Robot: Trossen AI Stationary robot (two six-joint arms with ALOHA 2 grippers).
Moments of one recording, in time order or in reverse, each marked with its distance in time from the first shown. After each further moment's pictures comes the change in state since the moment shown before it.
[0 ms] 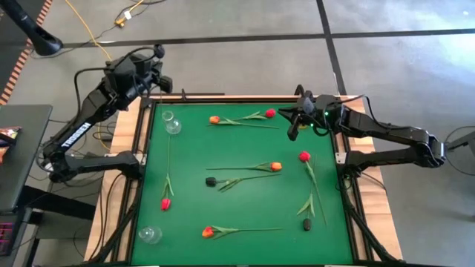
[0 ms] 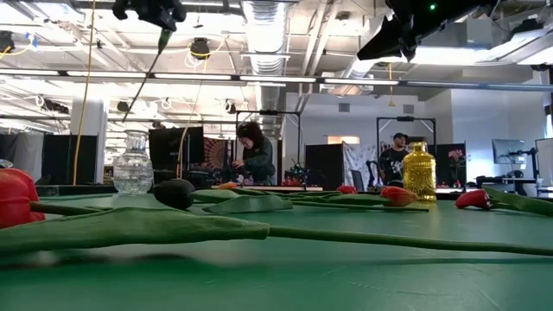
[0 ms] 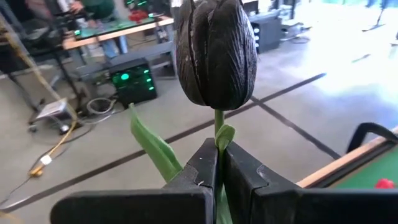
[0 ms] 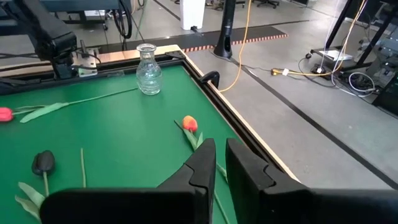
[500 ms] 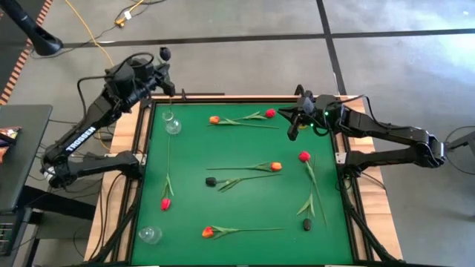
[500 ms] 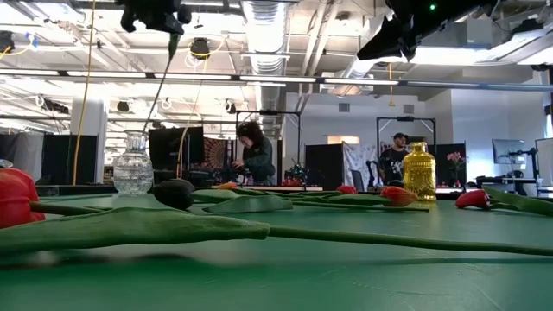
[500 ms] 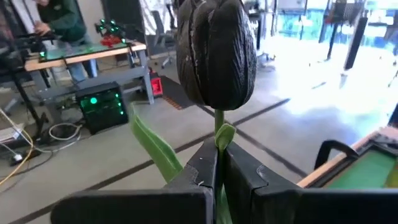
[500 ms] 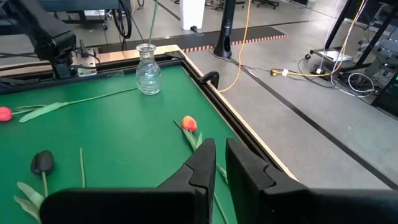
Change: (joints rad) left arm 0.053 -0.078 -0.200 0.257 0.165 0.006; right arm 0.000 0.000 0.000 0.001 0.001 -0.004
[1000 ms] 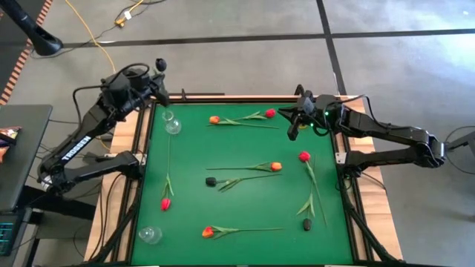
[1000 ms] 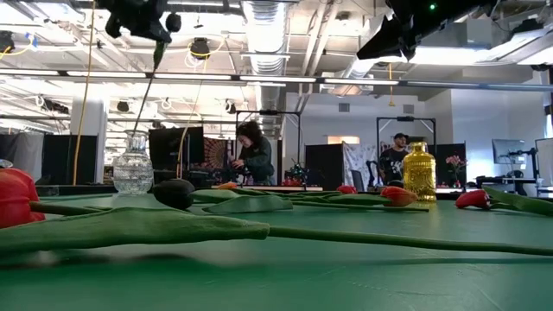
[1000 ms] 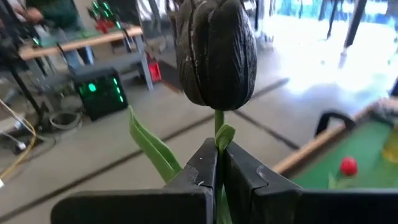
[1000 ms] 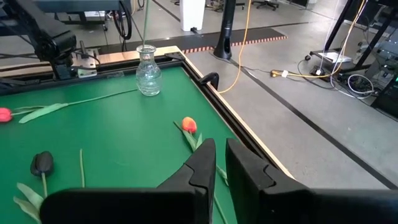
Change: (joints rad) left arm 0.007 -0.104 -0.084 -0.111 0.024 0.024; right arm 0.000 0.000 0.000 0.005 0.000 -0.003
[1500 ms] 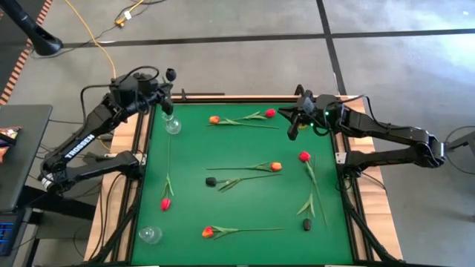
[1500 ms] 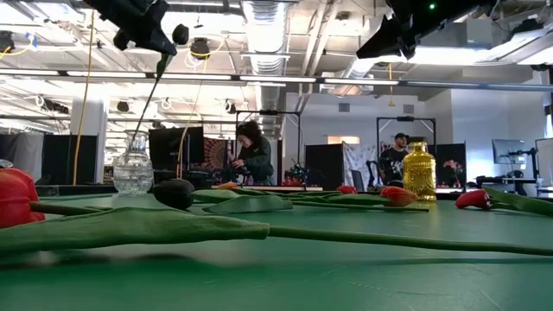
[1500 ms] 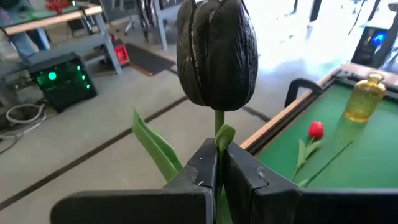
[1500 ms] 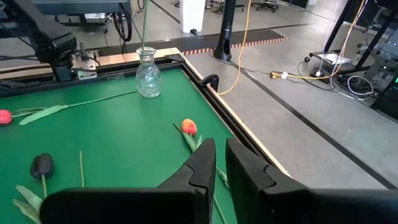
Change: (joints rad) left arm 0.000 -0.001 -0.058 -0.019 0.133 0.020; right arm 0.000 0.000 0.000 0.007 0.000 0.000
